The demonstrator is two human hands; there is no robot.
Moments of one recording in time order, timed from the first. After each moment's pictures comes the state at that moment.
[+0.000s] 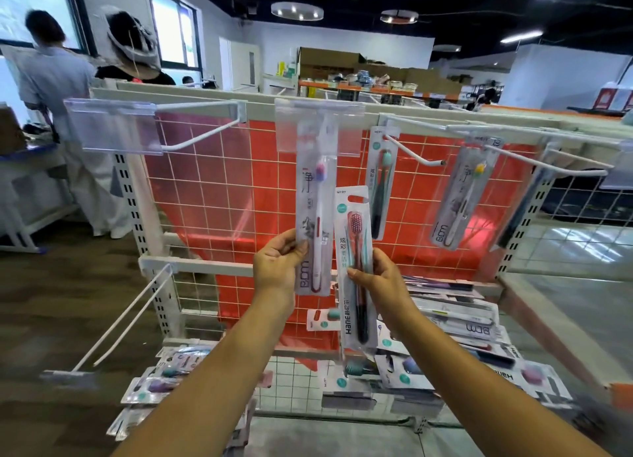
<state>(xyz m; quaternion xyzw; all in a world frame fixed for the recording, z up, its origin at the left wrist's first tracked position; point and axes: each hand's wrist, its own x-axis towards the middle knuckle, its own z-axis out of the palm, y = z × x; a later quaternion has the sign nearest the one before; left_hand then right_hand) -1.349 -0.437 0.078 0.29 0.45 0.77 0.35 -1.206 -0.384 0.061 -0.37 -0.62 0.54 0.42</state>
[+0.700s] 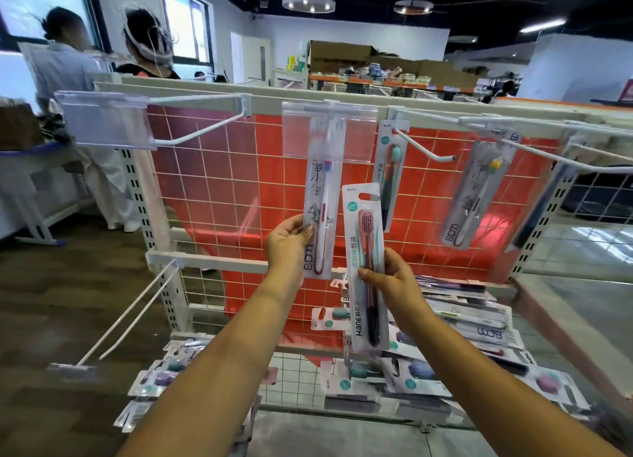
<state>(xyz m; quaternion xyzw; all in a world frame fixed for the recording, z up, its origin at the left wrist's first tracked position) -1.358 -0.392 0.076 0.27 0.49 0.75 0.36 -1.198 -0.371 0.054 -0.36 -0.60 0.57 0.42</state>
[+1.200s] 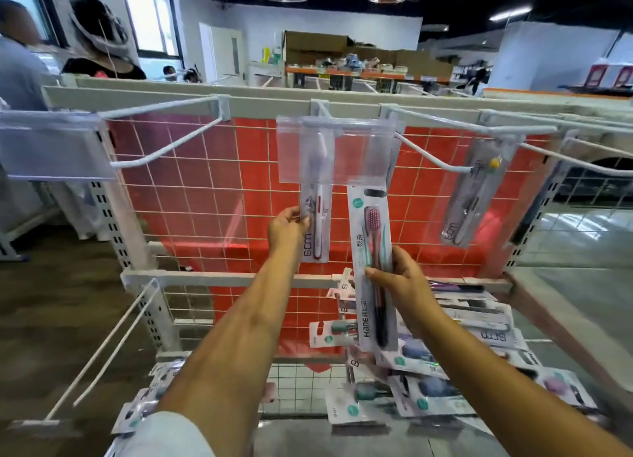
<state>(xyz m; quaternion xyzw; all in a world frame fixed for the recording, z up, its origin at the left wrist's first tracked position) -1.385 -0.320 0.080 0.29 0.56 0.69 0.36 -1.201 -0.352 0.065 -0.38 -0.60 0.54 0.45</state>
